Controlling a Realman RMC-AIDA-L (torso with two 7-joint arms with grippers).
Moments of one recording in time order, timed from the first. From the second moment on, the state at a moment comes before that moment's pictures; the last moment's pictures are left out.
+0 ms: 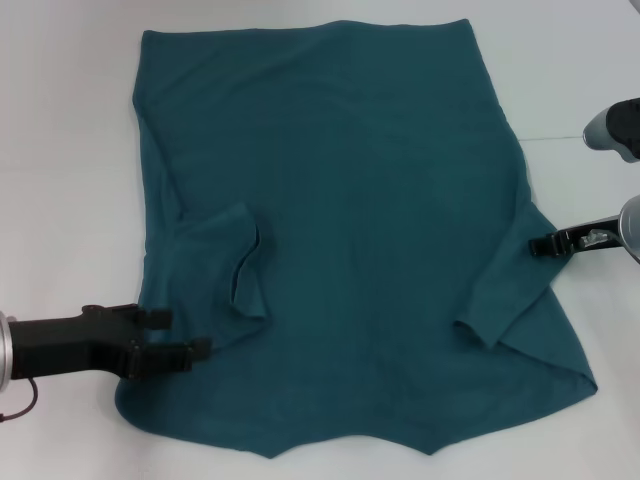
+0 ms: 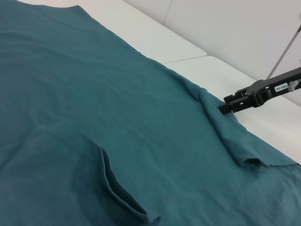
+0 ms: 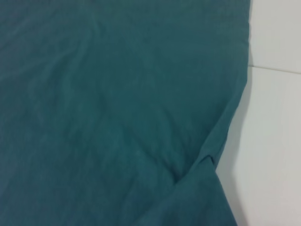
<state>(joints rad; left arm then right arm) -0.41 -2.14 0.85 1.01 2.12 1.46 -1.84 0.70 2.07 -0.88 -0.71 -2.76 -0.76 2.45</state>
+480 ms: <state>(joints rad) -0.42 -2.14 0.85 1.01 2.12 1.46 -1.84 0.70 2.07 -0.88 -0.70 -2.76 -0.75 2.44</state>
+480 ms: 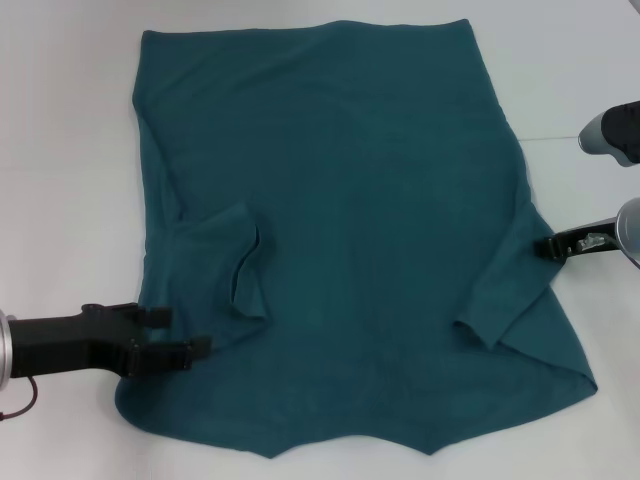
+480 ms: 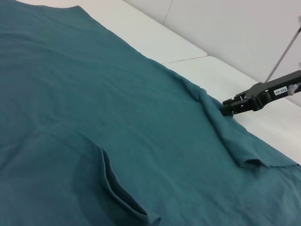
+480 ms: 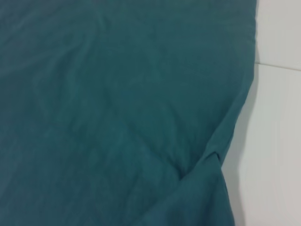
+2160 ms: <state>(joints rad) -0.41 -2.14 0.85 0.98 2.13 1.46 -1.83 0.74 2.08 -0.87 -0.80 -2.46 -0.89 2.52</state>
